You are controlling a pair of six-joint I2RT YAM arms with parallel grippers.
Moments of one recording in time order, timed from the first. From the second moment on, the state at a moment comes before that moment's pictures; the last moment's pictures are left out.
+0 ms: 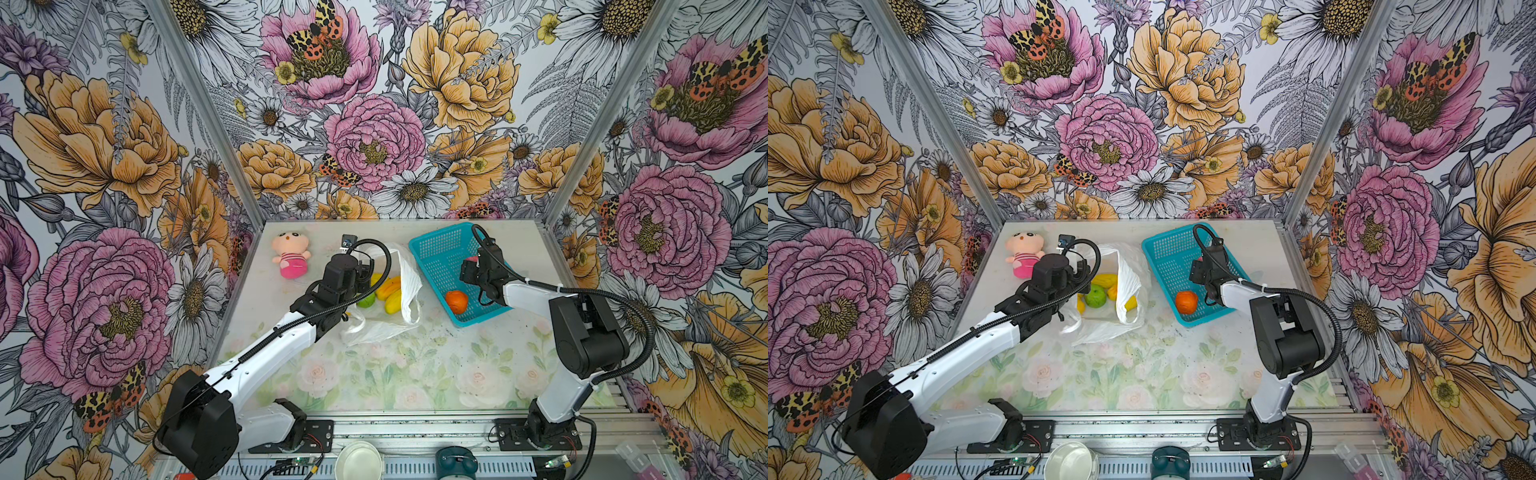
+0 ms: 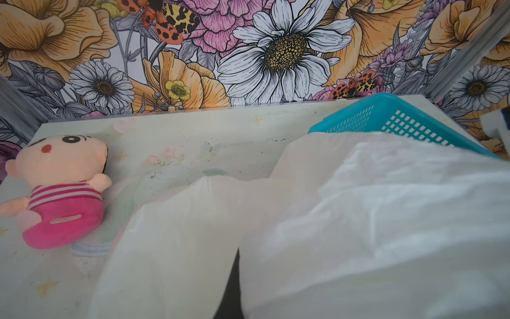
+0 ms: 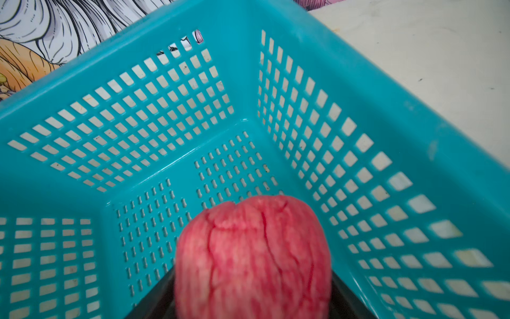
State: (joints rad) left arm -0.55 1.26 0.90 -0.13 -0.32 -0.22; right arm 0.24 1.76 0.98 0.06 0.13 0.39
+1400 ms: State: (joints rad) left arm -0.53 1.39 1.11 -0.20 -0.11 -0.18; right arm 1.13 1.24 0.80 0.14 0.16 -0.09
